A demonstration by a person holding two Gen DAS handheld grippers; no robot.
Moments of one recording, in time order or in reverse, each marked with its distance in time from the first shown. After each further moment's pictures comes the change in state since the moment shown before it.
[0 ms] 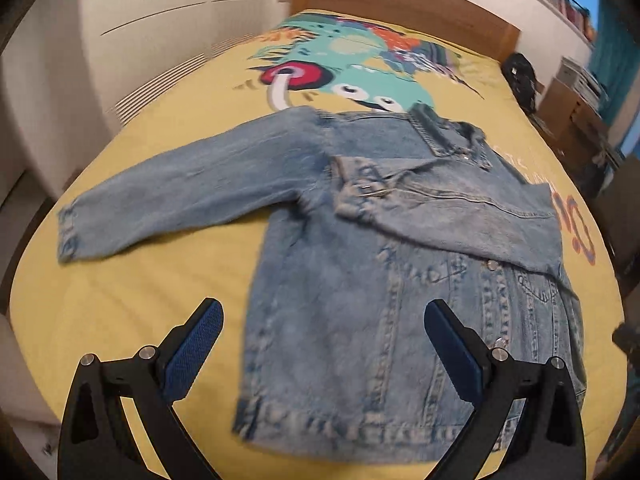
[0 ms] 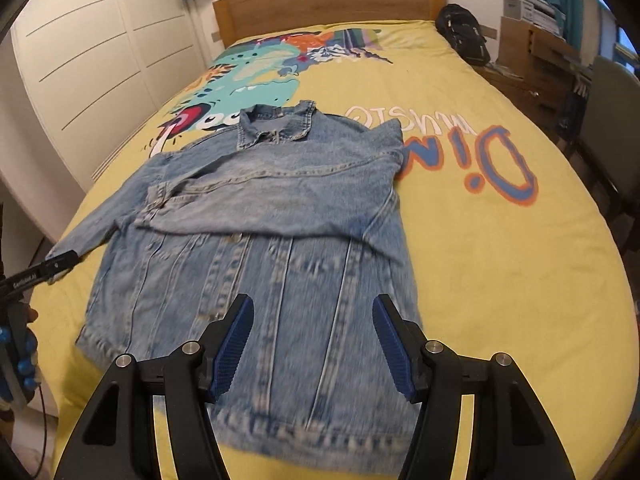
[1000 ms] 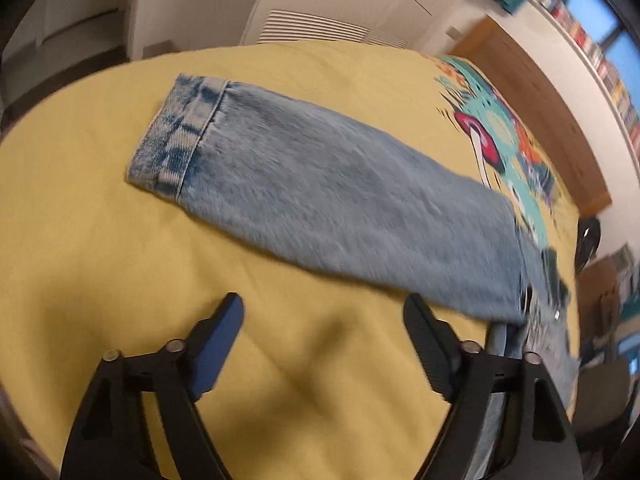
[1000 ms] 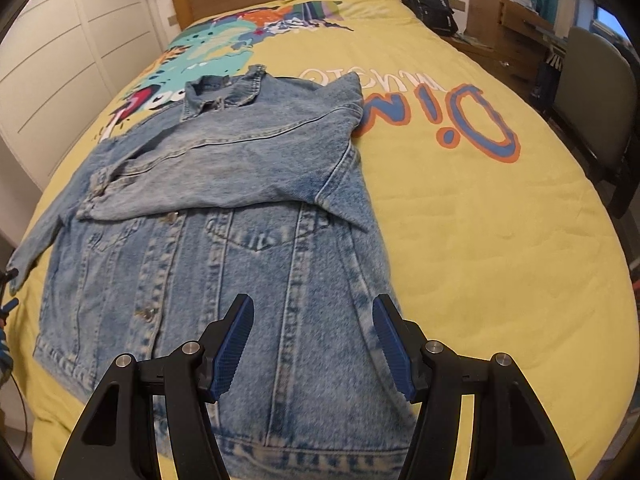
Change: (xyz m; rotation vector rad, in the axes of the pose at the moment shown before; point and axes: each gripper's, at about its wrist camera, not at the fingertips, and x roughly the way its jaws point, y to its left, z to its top) left arm 0.042 0.276 -0.006 -0.626 -0.035 -0.029; right arm 0.063 -0.030 -0.002 0.077 0.081 -0.131
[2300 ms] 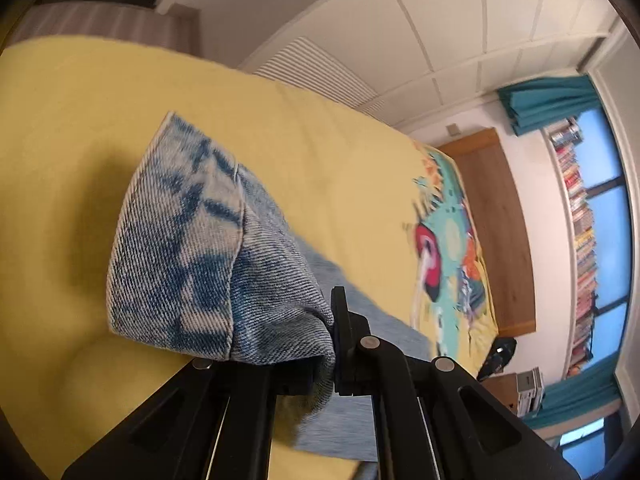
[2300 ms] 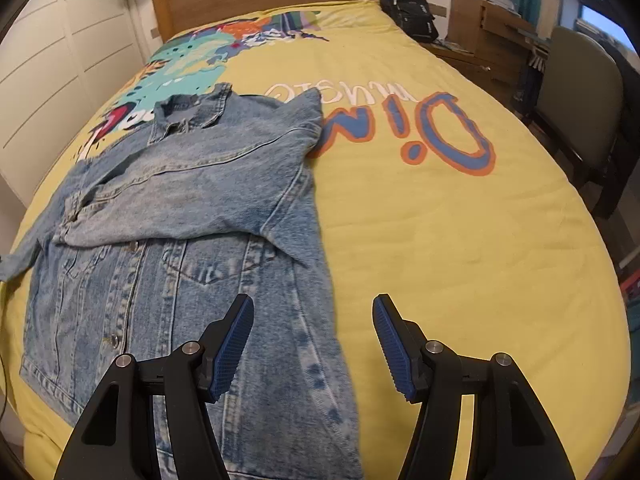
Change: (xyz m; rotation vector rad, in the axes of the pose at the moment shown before) left arm -0.043 0.074 0.085 -0.346 -0.137 -0.271; right arm 0.000 -0.037 0.013 0.033 -0.039 -0.036
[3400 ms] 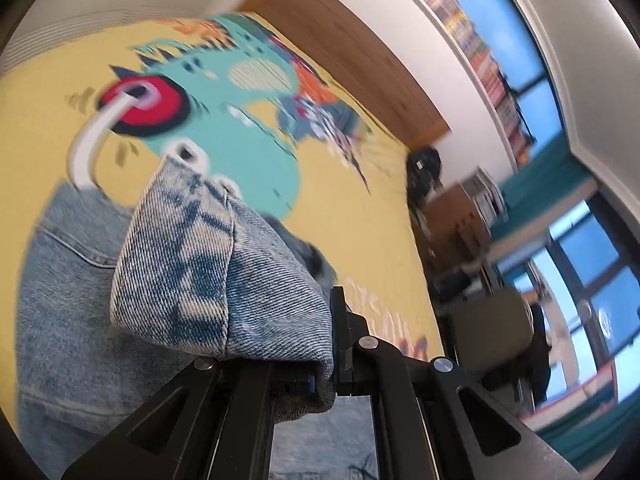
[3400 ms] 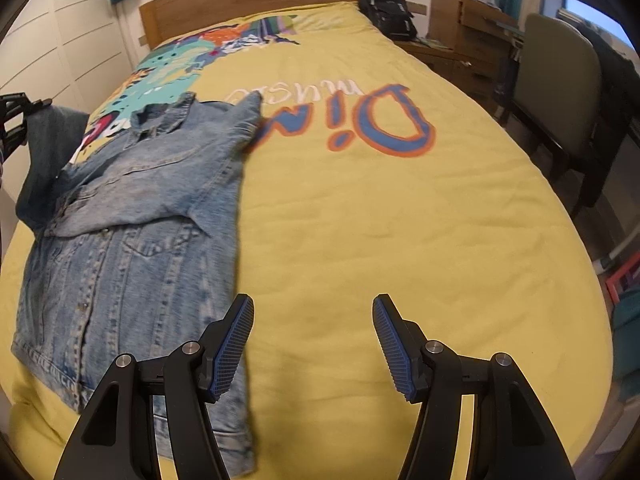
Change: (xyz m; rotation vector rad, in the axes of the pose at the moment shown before) left arm 0.173 -0.363 -0.296 0.578 0.414 -0.267; right arm -0.029 -0.083 -0.027 0.030 -0.002 -0.029
